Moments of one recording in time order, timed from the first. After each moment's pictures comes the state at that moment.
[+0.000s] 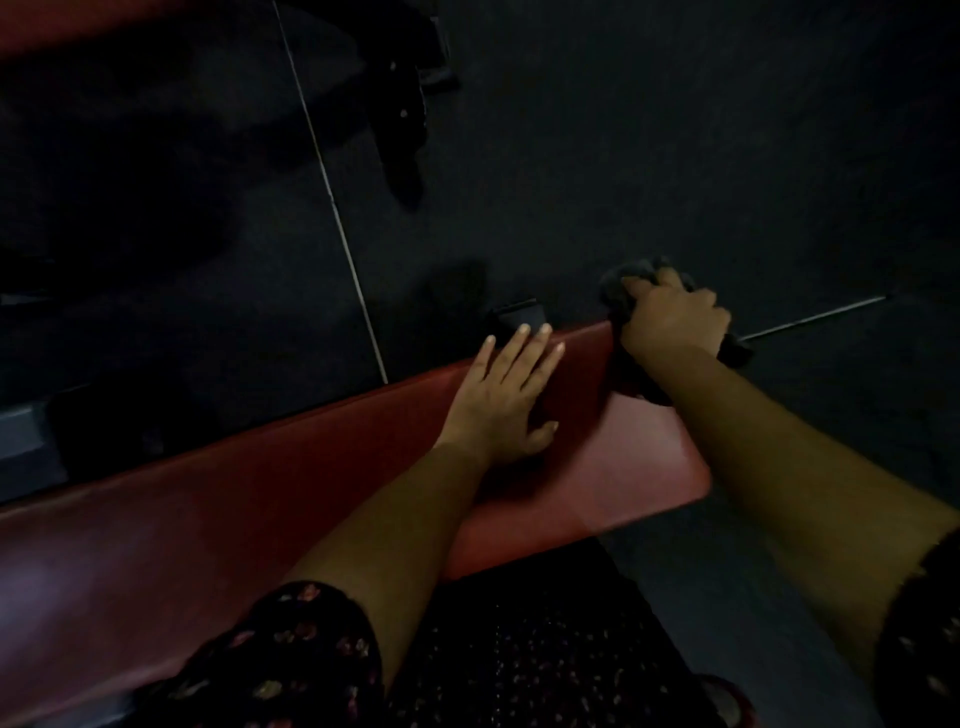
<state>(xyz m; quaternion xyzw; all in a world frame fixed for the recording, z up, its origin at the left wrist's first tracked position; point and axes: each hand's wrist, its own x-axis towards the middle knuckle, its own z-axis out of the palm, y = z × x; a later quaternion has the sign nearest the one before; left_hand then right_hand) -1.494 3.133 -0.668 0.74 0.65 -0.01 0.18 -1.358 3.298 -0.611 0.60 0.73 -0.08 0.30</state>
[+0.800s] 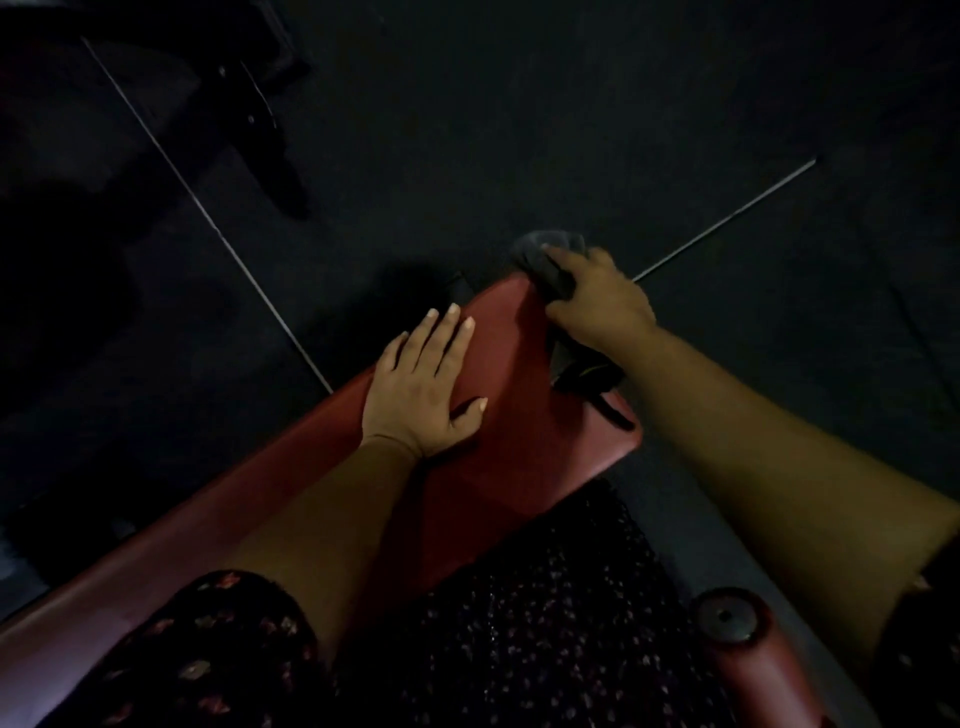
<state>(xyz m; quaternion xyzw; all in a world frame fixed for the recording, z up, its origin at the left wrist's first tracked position) -1.478 3.163 -0.685 0.77 0.62 -0.01 0.15 -1.278 3.302 -0.625 0.66 0.63 -0.40 0.11</state>
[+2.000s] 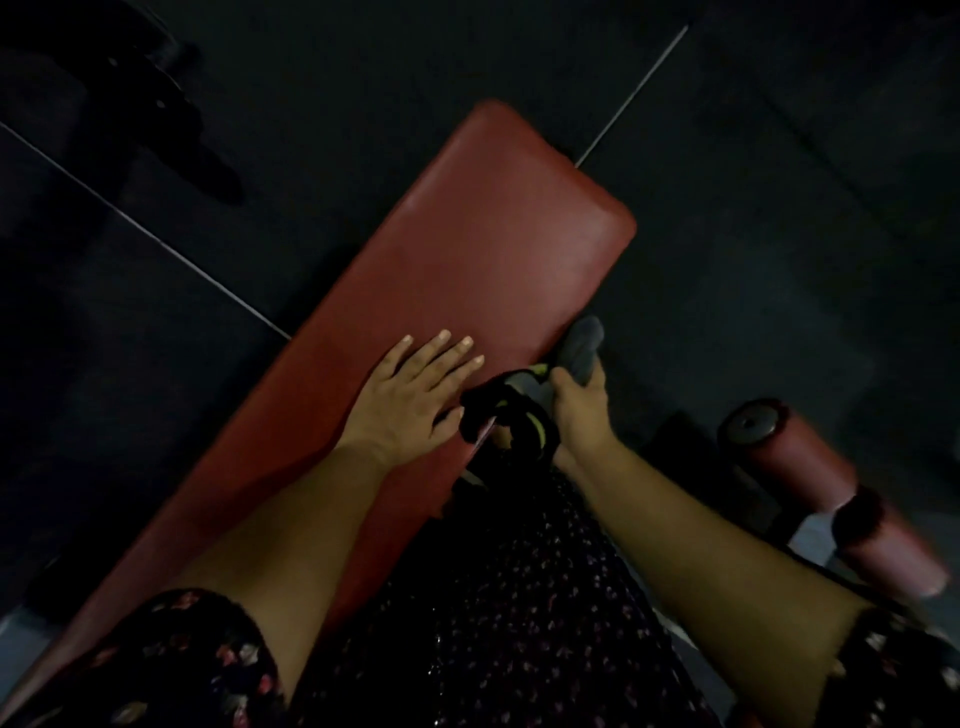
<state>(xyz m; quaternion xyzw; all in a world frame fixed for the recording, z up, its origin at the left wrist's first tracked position) -1.560 3.003 -0.684 0.92 0.38 0.02 0.09 -1.356 2.969 -0.641 0.76 0.00 -0.49 -0.42</state>
